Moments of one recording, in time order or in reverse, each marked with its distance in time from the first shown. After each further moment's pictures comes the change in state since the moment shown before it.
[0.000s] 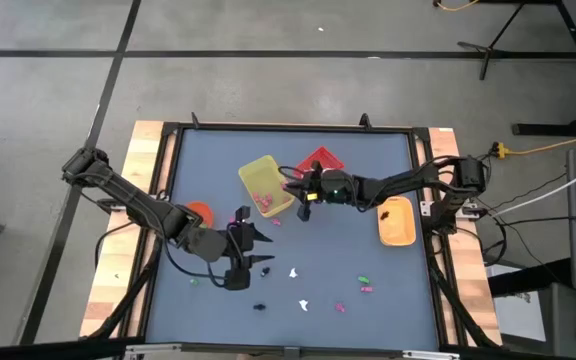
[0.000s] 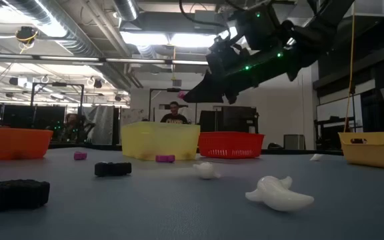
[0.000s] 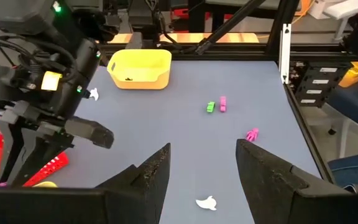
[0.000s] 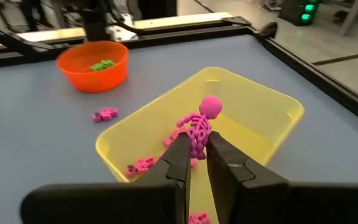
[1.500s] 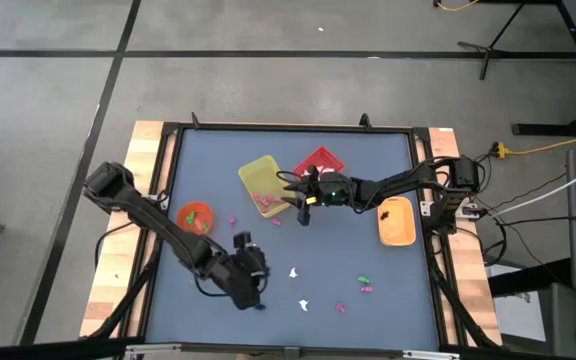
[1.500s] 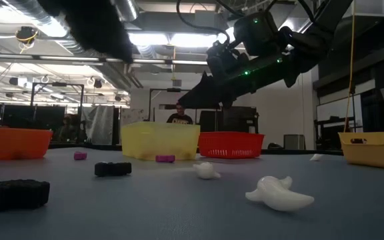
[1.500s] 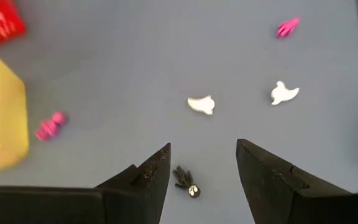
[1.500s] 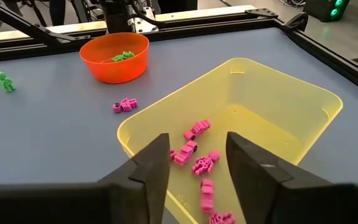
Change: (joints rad) left arm -0.079 0.273 0.000 -0.169 -0.001 -0.375; right arm -0.009 0.044 0.000 0.036 -0.069 -0.001
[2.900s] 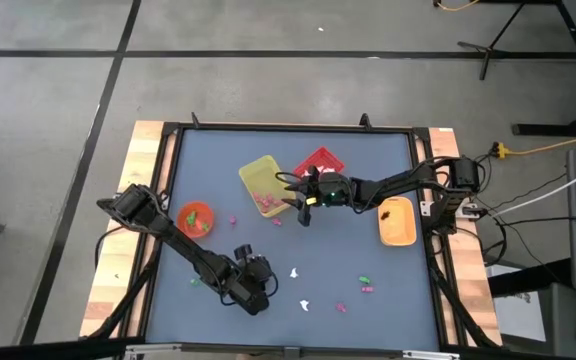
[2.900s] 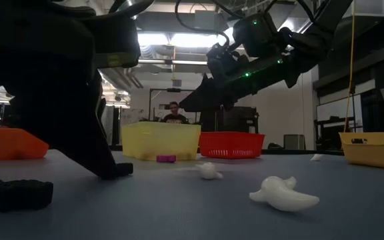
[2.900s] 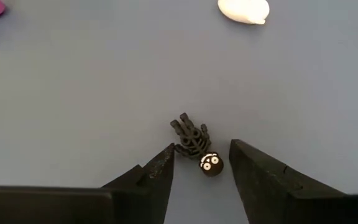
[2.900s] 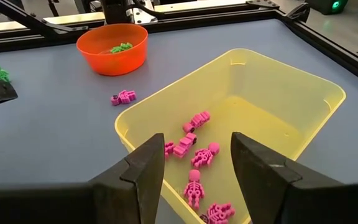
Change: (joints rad) left arm -0.013 0.307 0.002 0.029 0.008 -0.247; right arm 0.000 -0.001 0.000 -0.030 0.001 0.000
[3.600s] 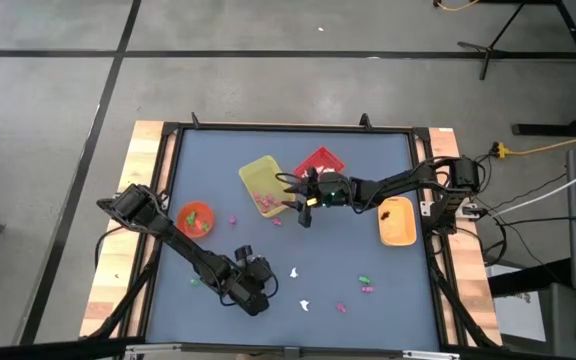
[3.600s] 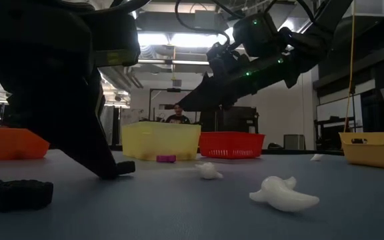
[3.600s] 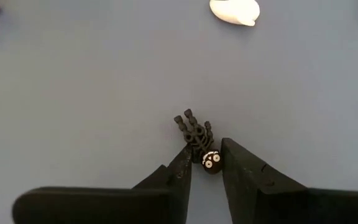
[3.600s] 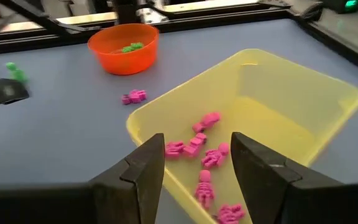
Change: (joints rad) left arm 0.000 0.002 0.000 0.000 0.005 0.003; right arm 0.001 0.000 0.000 0.002 -0.056 0.000
